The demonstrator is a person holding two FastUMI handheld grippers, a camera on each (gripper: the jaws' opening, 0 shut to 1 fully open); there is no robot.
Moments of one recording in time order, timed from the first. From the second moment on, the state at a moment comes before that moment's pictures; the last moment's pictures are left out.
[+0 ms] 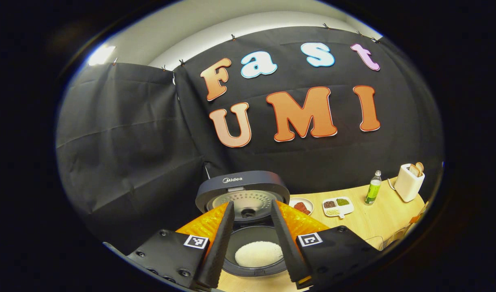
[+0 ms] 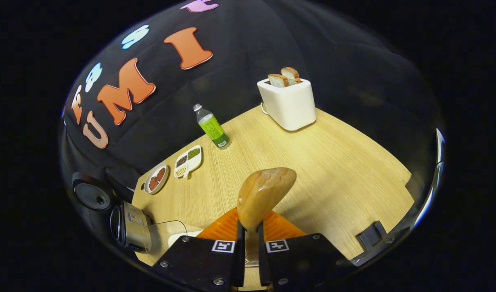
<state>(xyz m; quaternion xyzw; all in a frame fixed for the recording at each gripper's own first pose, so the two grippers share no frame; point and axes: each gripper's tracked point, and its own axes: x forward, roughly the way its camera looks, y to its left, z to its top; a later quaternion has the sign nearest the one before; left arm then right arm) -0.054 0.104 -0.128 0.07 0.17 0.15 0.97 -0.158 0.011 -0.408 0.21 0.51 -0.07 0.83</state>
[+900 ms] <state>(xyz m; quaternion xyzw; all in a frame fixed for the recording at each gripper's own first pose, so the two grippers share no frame) -0.047 0.132 -0.154 0.03 0.17 0.14 0.98 -0.129 0.136 -0.305 0.19 0.43 0.07 0.88</state>
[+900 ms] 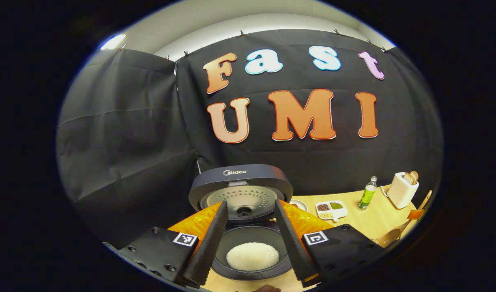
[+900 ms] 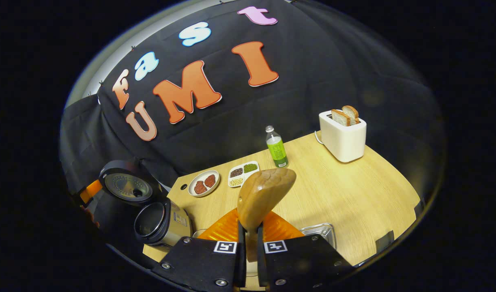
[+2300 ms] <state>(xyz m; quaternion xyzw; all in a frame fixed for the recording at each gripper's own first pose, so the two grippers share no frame) -0.066 0.207 -0.202 0.04 0.21 0.14 0.97 -0.189 0.215 -0.404 -0.05 0.42 0.01 0.91</state>
